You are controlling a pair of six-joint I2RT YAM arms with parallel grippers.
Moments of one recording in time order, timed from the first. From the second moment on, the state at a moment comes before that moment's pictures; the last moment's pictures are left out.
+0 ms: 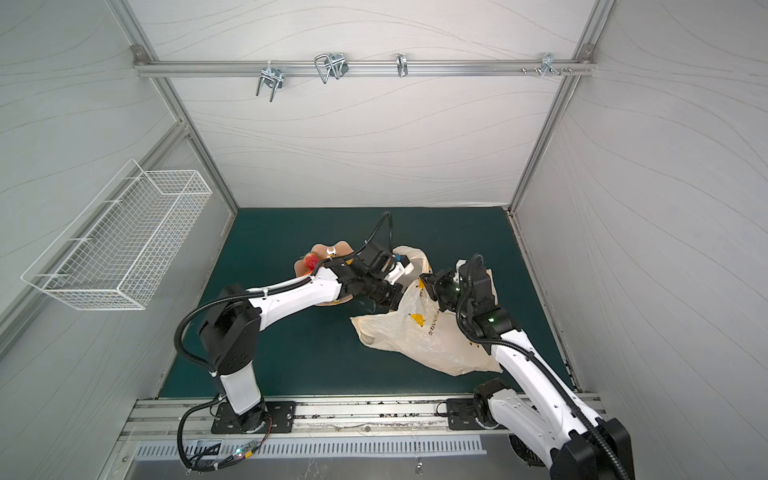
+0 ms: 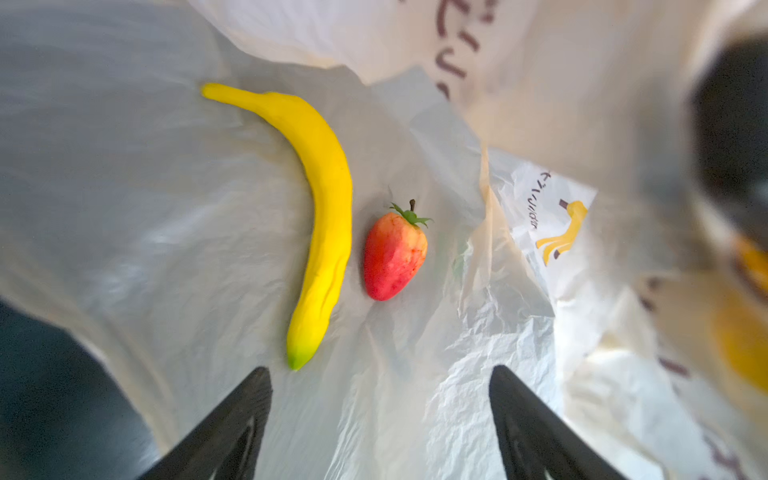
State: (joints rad) left arm -0.78 1.78 1.35 -0.50 0.58 -0.46; right arm 0.41 0.90 0.64 -0.15 -0.31 1.42
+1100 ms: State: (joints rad) left arm -0.40 1.55 1.27 -1.01 -0.05 -0.46; right arm 0.41 0.94 0.71 -0.26 -0.33 1.33
